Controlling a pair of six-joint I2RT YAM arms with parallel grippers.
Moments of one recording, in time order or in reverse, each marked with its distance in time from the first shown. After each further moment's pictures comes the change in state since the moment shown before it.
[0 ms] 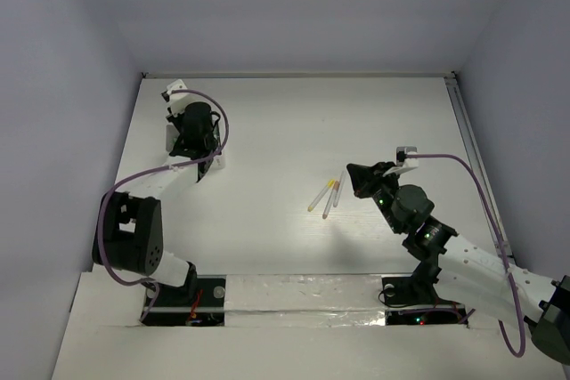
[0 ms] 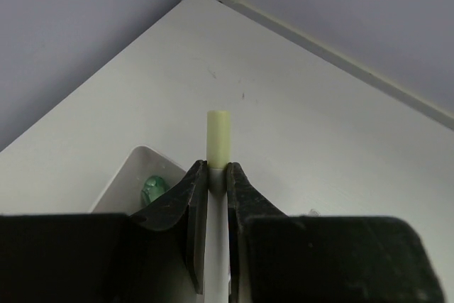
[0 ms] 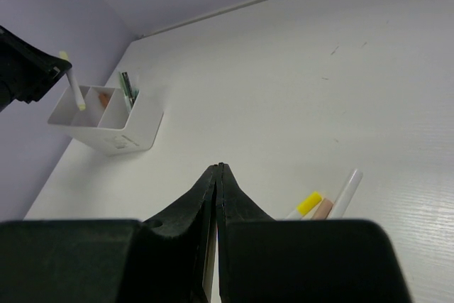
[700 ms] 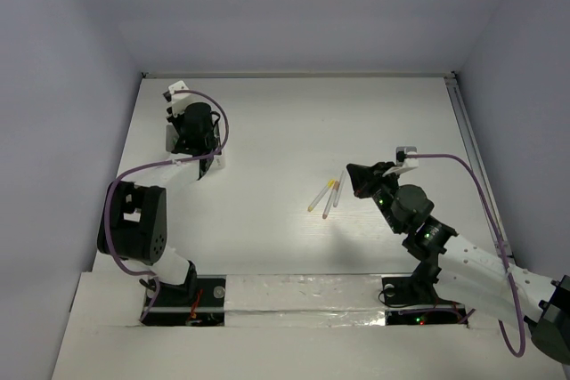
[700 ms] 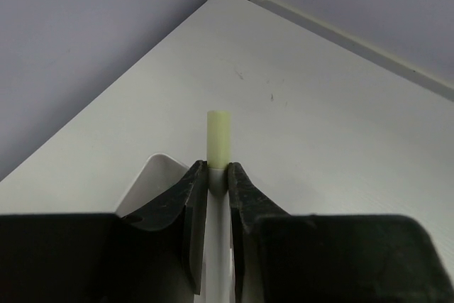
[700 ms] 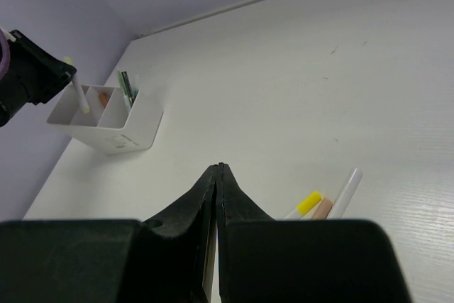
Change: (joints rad) left arm 0.024 0.081 0.000 0.069 -0.048 0.082; right arm 0.000 0.002 0.000 0.000 0.000 0.000
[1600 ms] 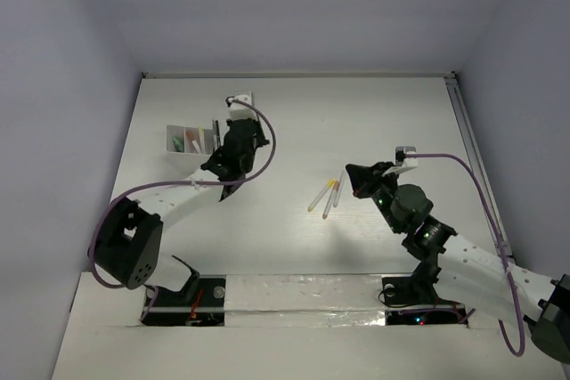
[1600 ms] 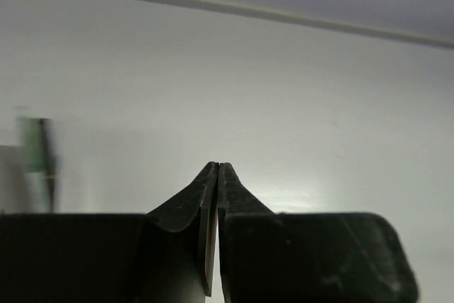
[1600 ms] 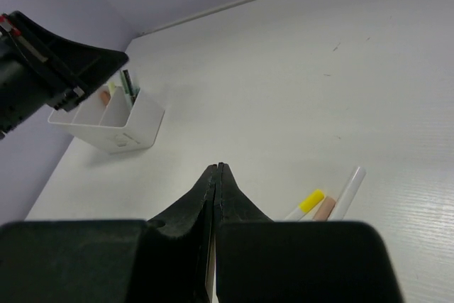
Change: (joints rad) left arm -0.364 -0.126 -0.022 -0.057 0.262 -0.090; right arm 0.000 0.009 0.002 -0.001 -0.005 0.009
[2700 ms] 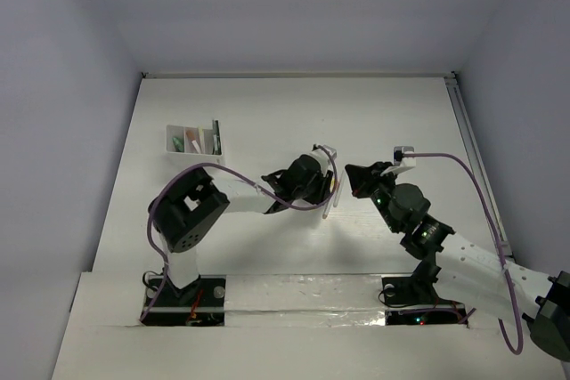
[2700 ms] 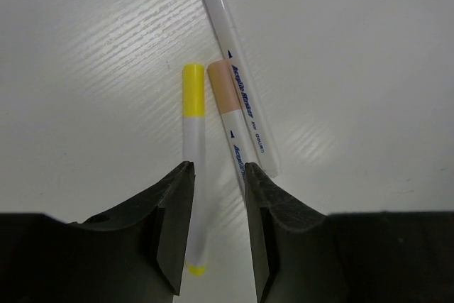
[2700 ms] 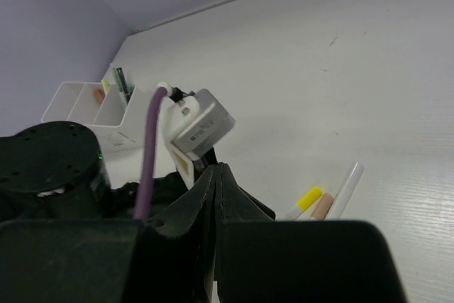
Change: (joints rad) left arm -0.354 0.372 0.090 -0.129 0.542 -0.044; right arm 0.000 0.024 0.000 0.006 0.010 0.014
